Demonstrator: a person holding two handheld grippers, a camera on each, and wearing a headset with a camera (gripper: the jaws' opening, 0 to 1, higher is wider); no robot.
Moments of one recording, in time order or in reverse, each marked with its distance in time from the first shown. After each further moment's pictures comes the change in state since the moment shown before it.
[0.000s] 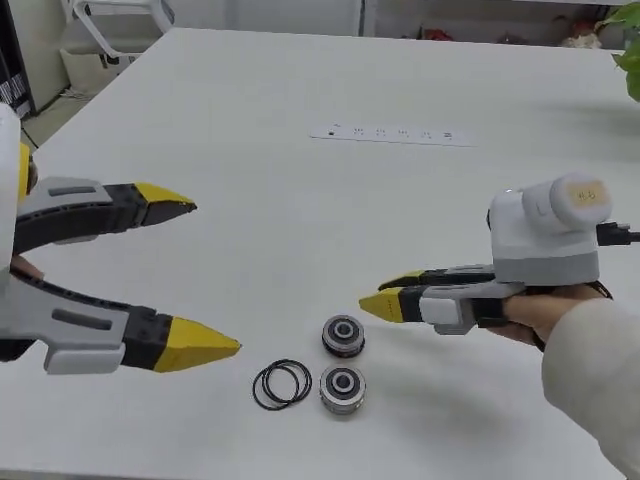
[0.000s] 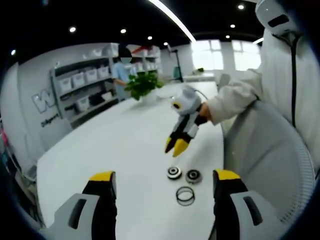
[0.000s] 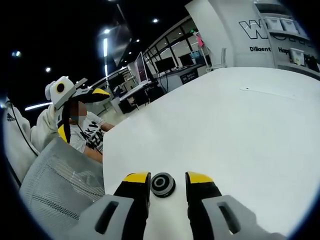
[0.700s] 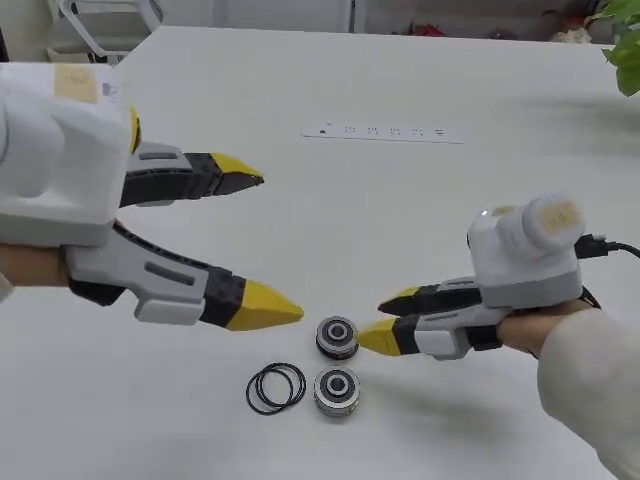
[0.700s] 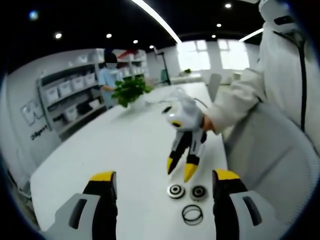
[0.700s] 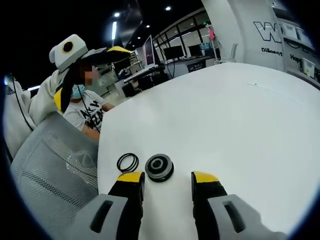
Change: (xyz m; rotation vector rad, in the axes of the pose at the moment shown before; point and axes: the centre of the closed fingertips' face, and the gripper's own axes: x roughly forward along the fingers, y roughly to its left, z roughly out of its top) left arm 0.053 0.001 0.029 0.078 -0.029 -0.104; right arm 0.008 -0.006 -0.032 -0.119 0.121 0.016
